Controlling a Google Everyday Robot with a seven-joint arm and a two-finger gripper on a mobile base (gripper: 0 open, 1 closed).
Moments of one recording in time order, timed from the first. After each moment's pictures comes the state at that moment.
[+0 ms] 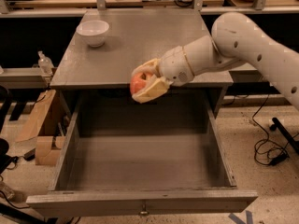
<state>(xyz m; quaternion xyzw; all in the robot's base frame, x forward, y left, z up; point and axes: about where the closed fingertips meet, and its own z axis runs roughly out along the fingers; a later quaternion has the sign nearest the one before) 0.570 0.016 0.864 -0.64 0.58 0.32 0.39</state>
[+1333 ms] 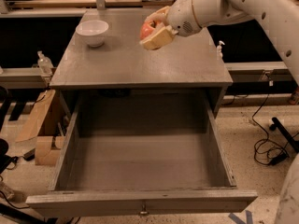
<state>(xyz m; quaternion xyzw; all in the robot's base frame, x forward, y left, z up) 0.692 -0.016 0.960 -0.60 0.62 0.19 0.47</state>
